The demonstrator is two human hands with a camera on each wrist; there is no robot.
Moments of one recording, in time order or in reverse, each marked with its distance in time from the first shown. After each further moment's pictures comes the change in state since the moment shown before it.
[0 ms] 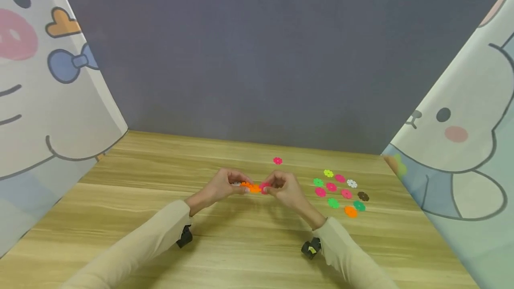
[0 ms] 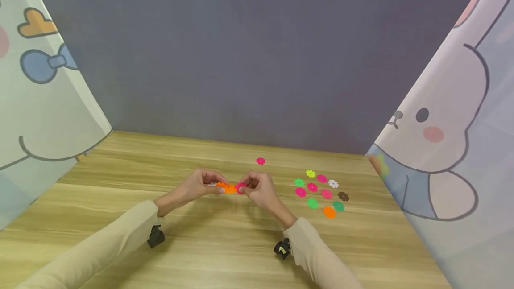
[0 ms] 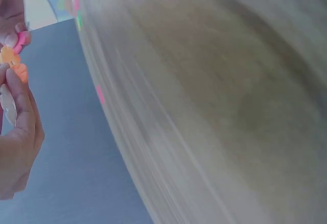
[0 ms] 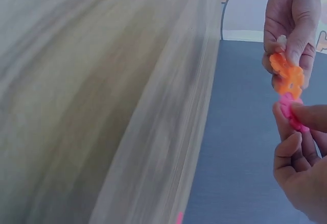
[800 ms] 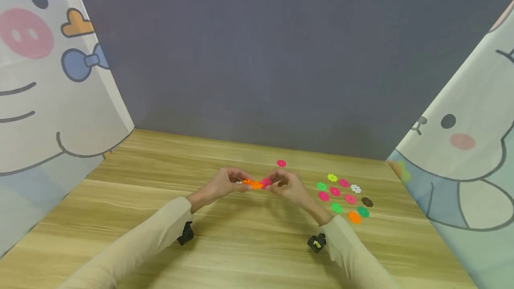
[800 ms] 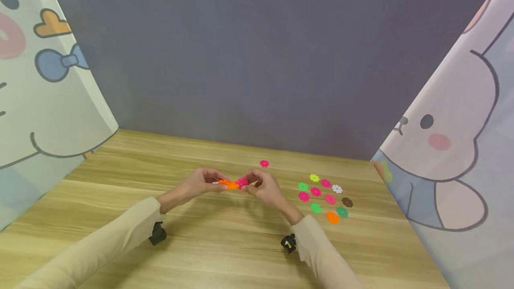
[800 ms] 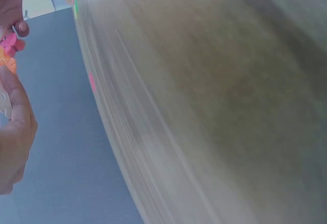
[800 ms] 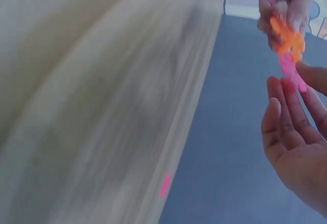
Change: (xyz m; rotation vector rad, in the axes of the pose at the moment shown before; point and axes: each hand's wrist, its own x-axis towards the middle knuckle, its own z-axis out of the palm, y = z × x) left_hand 0.001 -0.006 -0.009 -0.005 0.026 -0.029; right_hand 0.016 0.037 -0.011 -0.070 -0.105 -0.108
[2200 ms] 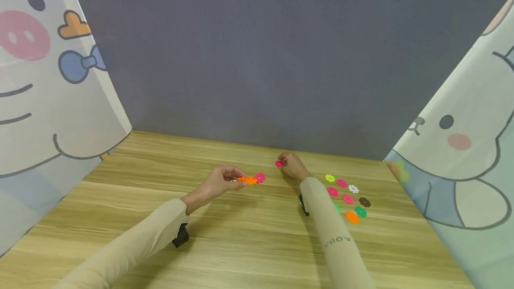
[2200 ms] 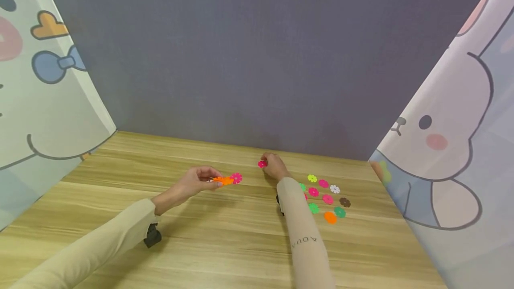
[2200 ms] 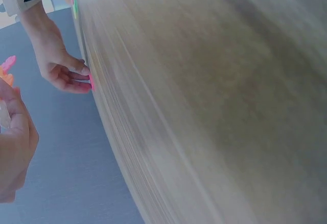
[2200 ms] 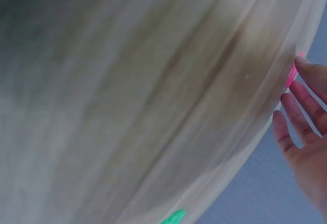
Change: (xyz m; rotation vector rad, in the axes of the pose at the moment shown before) left_hand -0.003 0.002 -0.004 -0.051 0.047 -0.021; right_hand 0.070 0.101 -0.038 -0.507 0.007 0.224
